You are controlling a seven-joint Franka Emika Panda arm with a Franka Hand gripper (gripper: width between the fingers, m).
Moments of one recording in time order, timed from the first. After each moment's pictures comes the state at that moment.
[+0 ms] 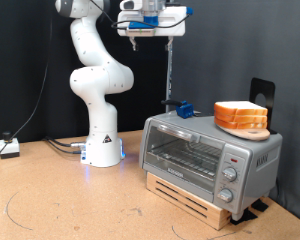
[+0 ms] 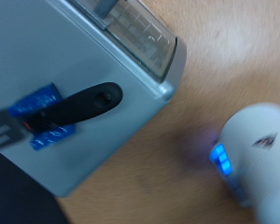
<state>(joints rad) 0.22 -0.82 -0.02 -2.36 0.10 1.46 1.39</state>
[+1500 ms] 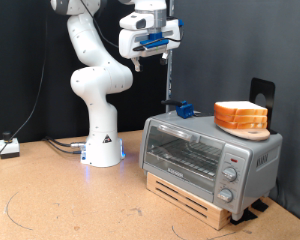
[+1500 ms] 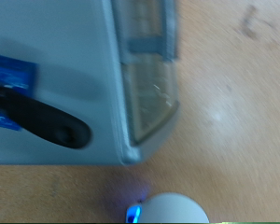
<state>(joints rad) 0.31 -0.74 -0.15 -2.43 0.06 1.65 0.67</state>
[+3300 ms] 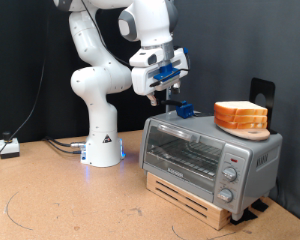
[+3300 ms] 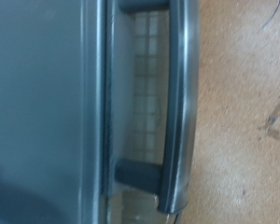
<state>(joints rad) 0.32 -0.64 -0.16 -2.64 0.14 2.12 0.52</state>
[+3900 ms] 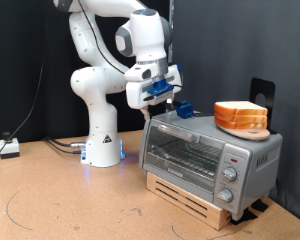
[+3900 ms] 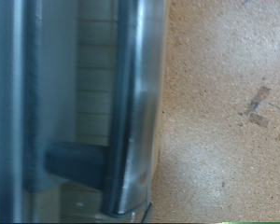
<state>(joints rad) 0.30 -0.64 -0.16 -2.77 0.06 2.24 0.52</state>
